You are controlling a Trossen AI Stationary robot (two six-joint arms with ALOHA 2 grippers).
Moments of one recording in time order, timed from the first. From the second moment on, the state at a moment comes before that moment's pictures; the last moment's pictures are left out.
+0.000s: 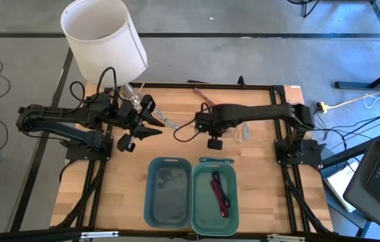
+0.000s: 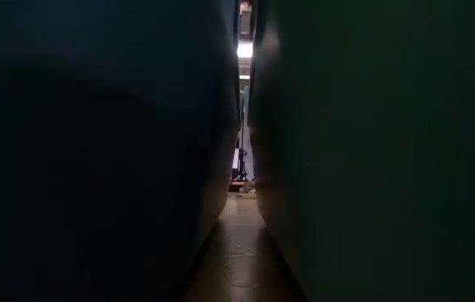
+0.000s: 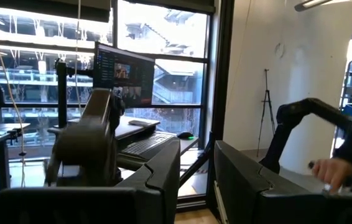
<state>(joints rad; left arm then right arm) 0.00 0.93 0.87 0.31 0.26 -0.12 -0.04 1.84 1.54 -1.13 0.20 0.07</state>
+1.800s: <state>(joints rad) 0.00 0.93 0.87 0.32 0.26 0.00 0.55 1.79 1.33 -0.50 0.00 1.59</state>
